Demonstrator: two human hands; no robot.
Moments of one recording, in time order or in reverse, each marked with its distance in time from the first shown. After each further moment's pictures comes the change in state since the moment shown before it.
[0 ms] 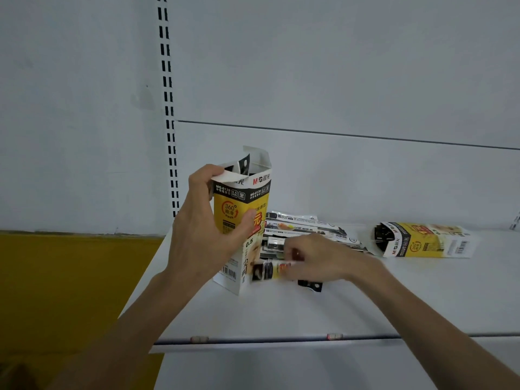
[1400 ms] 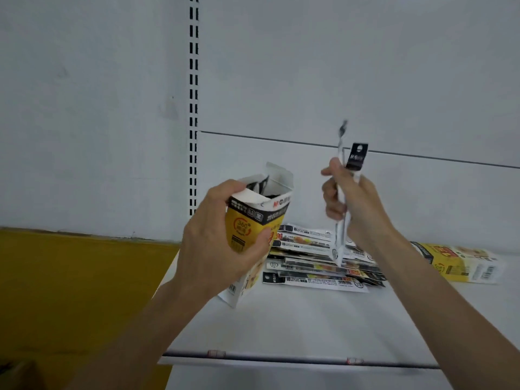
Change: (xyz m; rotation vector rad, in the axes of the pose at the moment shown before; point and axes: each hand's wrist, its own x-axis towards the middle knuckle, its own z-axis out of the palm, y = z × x) left_hand -0.001 -0.002 -0.016 0.074 0.065 0.176; right_hand 0.010 -0.028 -0.060 1.242 0.657 -0.102
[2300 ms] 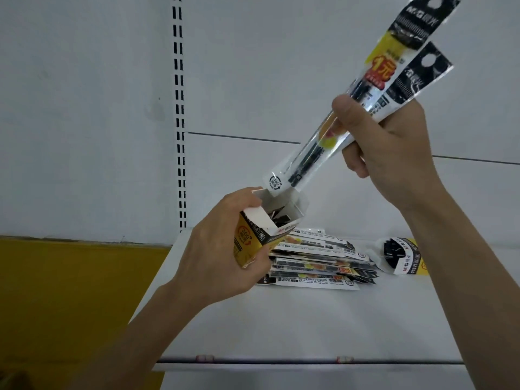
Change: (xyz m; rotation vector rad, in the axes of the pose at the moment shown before) left_hand 0.001 0.005 0.011 -0.026 -0.192 0.117; right_hand -0.028 -0.084 0.014 -0.308 -0.058 -0.616
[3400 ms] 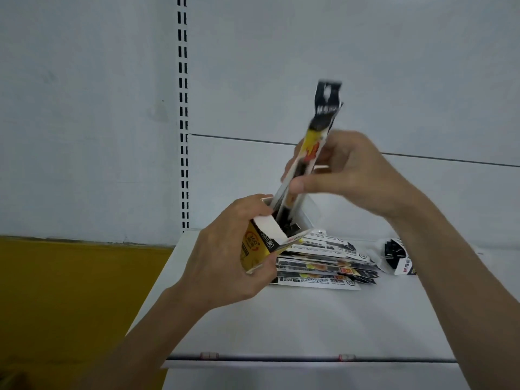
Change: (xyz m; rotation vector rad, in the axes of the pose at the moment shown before) left_hand -0.003 0.000 0.001 -0.009 -0.011 0.070; right_hand -0.002 0.020 0.003 0.017 -0.498 0.174
